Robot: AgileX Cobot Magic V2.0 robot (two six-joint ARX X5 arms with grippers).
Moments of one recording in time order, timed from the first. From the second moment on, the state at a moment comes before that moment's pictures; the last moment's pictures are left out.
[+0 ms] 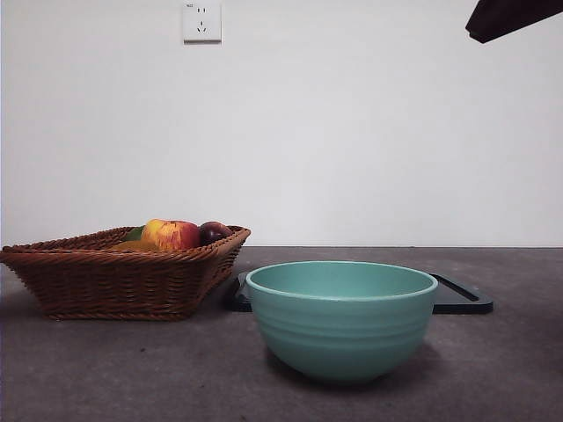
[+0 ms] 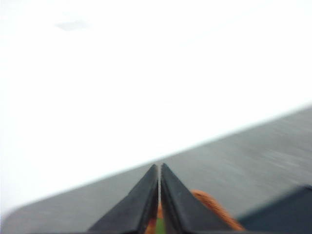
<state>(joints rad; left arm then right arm) -0.08 0.54 0.65 0.01 0.26 0.16 0.65 0.78 0.84 -0.79 -0.37 0.24</state>
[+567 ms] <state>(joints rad) 0.04 0.16 0.17 0.07 0.08 0.17 0.65 0.78 0.84 -0.79 -0.37 0.24</state>
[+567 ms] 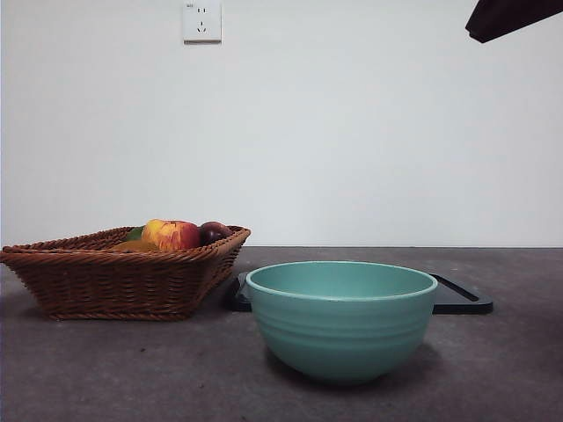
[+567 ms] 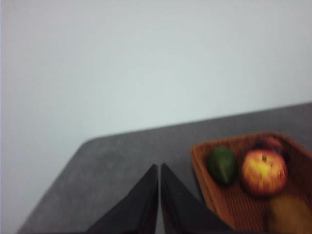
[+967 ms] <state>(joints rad) 0.04 0.07 0.06 -0.02 0.05 0.17 0.65 0.78 0.84 -0.79 -0.37 0.24</state>
